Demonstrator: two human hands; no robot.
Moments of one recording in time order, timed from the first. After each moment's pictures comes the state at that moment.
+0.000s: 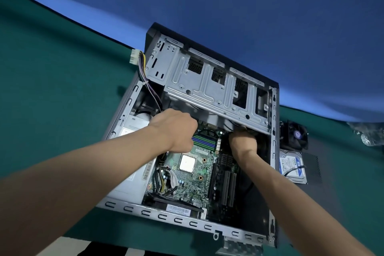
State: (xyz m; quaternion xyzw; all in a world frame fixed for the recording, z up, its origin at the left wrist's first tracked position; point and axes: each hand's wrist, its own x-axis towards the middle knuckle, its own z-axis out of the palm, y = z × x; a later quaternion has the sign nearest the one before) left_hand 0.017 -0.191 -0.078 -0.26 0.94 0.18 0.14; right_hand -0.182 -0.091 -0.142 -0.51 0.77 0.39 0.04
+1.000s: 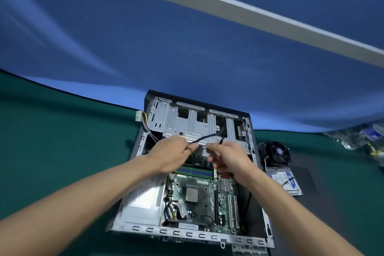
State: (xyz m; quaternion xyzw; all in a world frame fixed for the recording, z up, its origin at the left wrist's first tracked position) left_hand 0.043 -0.197 -0.031 -0.29 0.91 0.29 -0.04; right_hand -0.096 -0.092 0.018 -0.24 0.76 -0.37 0.48
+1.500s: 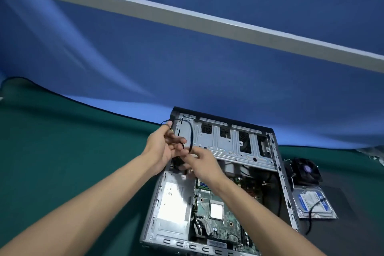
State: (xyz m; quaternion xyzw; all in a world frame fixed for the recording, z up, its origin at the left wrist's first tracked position) left_hand 0.094 -0.237 0.011 -0.42 0.24 0.80 -0.35; right_hand -0.004 -0.154 -0.001 -0.36 0.69 -0.40 0.49
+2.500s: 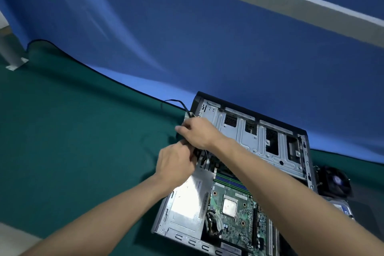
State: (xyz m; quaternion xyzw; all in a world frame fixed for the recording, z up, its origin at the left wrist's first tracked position) left_hand 0.115 -0.210 -0.064 -0.49 0.83 0.18 -0.18; right_hand 0.008 -0.248 -0.007 -0.64 0.70 -0.05 0.31
